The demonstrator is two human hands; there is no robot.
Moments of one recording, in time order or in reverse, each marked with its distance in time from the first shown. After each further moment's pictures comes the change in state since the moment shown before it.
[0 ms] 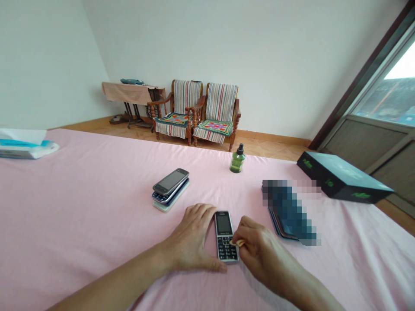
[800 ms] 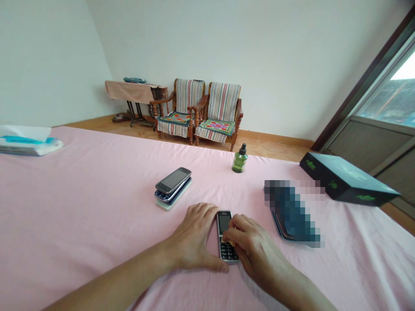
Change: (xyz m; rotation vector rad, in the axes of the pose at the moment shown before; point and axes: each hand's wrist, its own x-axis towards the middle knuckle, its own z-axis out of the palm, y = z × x) left_hand 0.001 0.003 -0.002 0.003 -0.009 0.004; right_hand 0.012 -0.008 0.009 -0.223 0.018 -0.149
